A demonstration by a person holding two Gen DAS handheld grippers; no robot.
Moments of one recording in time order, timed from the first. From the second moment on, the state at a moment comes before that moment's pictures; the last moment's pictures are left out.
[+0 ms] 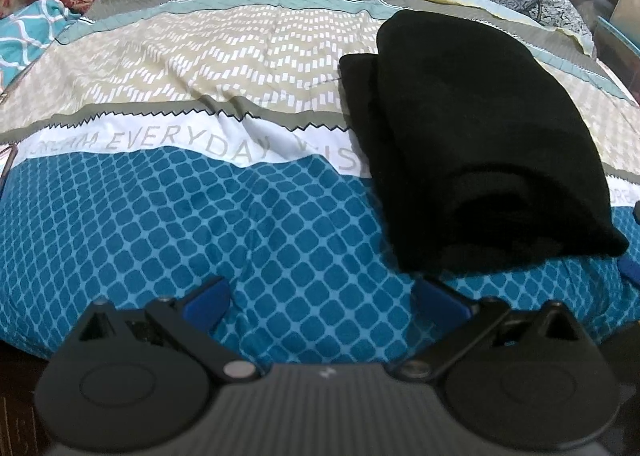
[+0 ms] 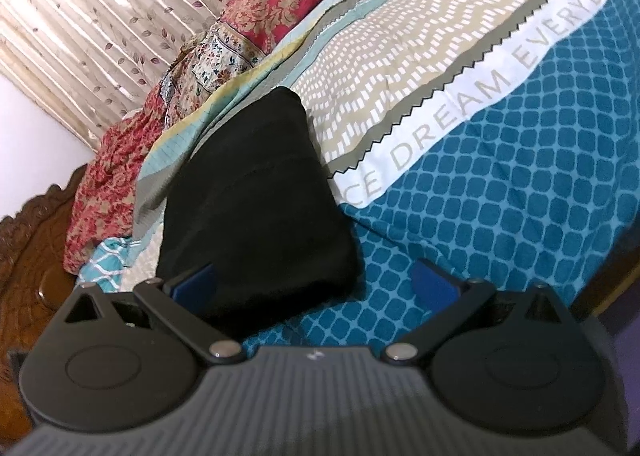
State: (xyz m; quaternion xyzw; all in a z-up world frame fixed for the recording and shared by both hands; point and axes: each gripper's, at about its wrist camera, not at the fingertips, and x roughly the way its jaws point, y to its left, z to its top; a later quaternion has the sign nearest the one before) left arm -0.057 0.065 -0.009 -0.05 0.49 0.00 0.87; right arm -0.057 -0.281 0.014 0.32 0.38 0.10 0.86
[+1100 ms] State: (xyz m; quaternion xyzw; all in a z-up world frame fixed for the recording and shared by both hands) left arm -0.059 0.057 -0.014 -0.02 0.47 0.02 0.88; right arm -0.065 -0.301 0.005 0.40 0.36 0.12 0.83
